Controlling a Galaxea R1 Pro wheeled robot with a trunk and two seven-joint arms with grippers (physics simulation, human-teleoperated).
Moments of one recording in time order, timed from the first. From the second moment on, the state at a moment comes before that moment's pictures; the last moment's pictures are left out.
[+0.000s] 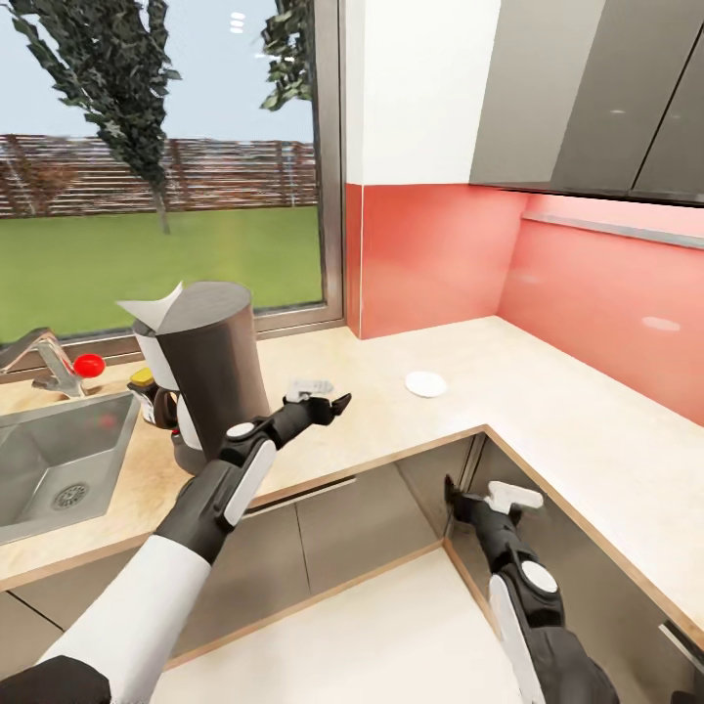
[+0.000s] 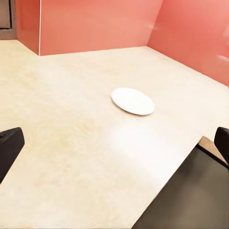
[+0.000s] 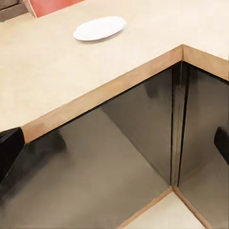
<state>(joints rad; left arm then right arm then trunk) -0.81 -0.05 -0.29 -1.07 0.35 0.34 -0.18 -0.24 0.11 -0.04 -1.47 -0.13 0.25 -0.12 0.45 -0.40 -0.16</state>
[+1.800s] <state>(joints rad) -0.76 -0.05 -0.29 -1.03 0.39 0.30 -0.30 -0.64 0.00 -0.35 -1.26 -0.15 0.76 0.48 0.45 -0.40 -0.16</state>
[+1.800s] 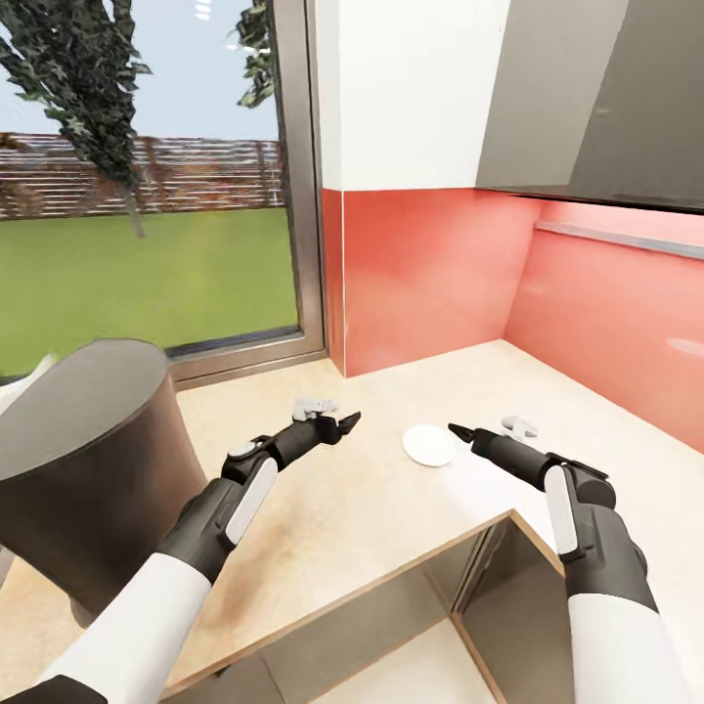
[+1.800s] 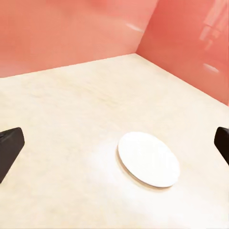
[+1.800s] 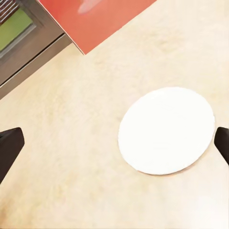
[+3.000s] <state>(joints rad) -0.75 -0.08 -0.29 -1.01 0.38 0.28 -0.30 -0.64 0.00 -0.35 -1.26 -0.15 0.77 0.48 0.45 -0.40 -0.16</state>
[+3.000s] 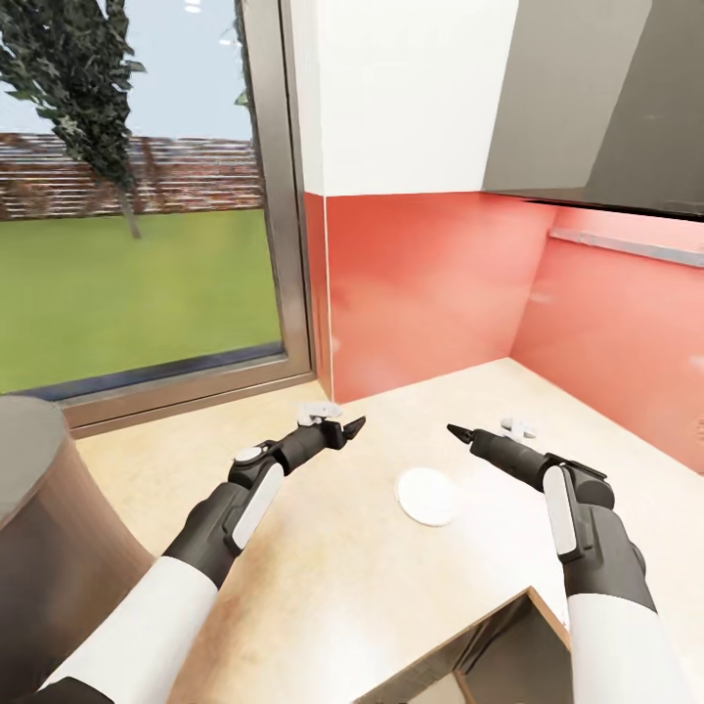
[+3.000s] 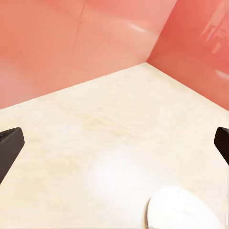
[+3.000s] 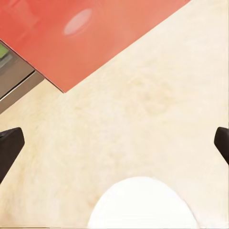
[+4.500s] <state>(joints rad) -0.79 -0.08 -0.21 -0.72 0.54 0.30 -0.29 -0.64 0.00 -0.31 -0.99 -0.15 0.76 0.49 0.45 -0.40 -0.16</state>
